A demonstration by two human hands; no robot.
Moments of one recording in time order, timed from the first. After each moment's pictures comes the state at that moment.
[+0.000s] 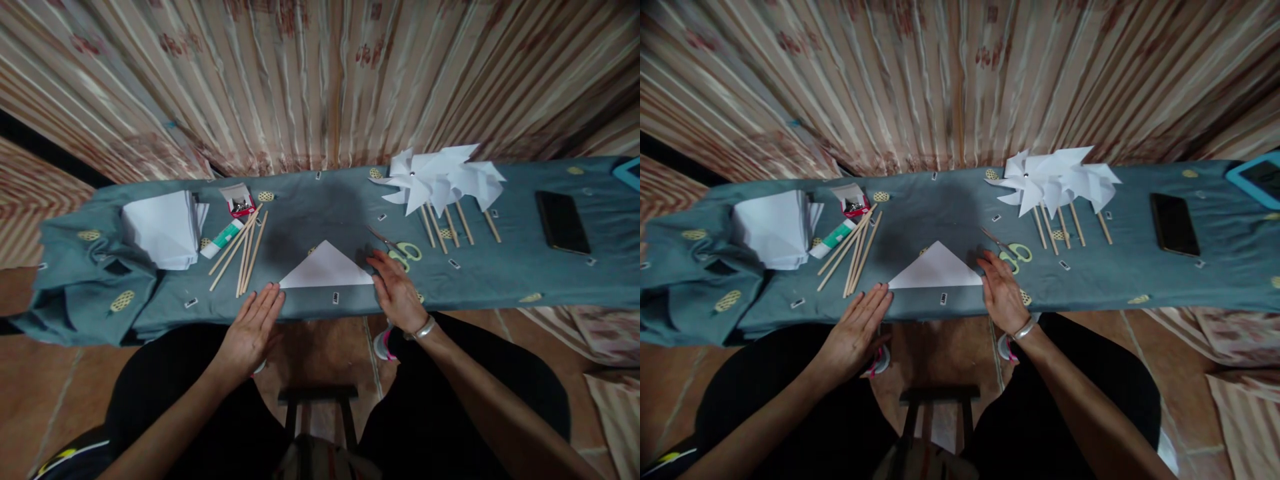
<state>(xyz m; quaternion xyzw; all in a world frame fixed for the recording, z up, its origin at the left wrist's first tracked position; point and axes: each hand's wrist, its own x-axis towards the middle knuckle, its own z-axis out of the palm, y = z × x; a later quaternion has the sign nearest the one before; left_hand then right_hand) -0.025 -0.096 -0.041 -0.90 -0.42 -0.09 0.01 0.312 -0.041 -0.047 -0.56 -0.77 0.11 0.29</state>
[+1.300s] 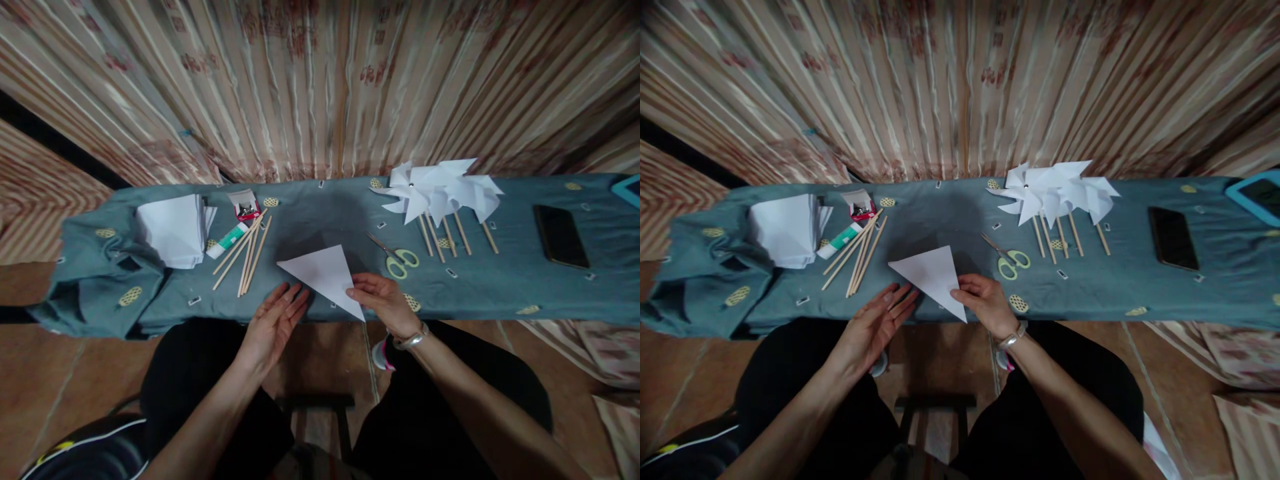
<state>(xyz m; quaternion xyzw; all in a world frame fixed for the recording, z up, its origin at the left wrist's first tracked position) 0.055 -0.080 0.001 -0.14 -0.49 -0.52 -0.69 0.274 -0.042 -0.006 -0.53 -0.42 0.63 0.38</state>
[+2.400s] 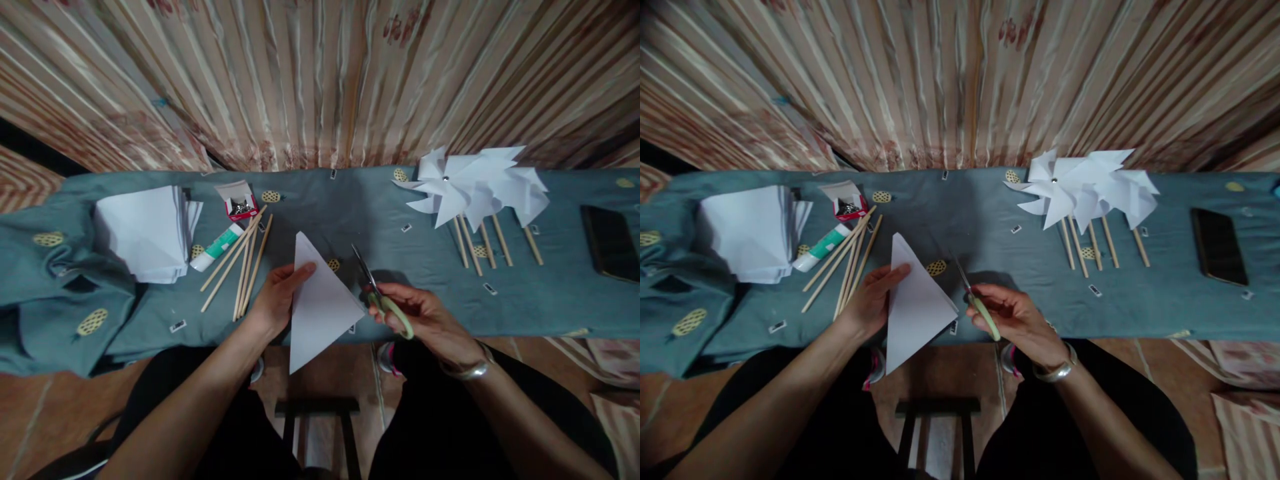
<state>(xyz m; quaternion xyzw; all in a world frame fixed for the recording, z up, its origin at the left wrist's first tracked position) 0.052 0.012 0.001 -0.20 -0.49 -0.44 -0.73 0.292 -0.025 0.006 -0.50 -0.47 0.66 0.31</state>
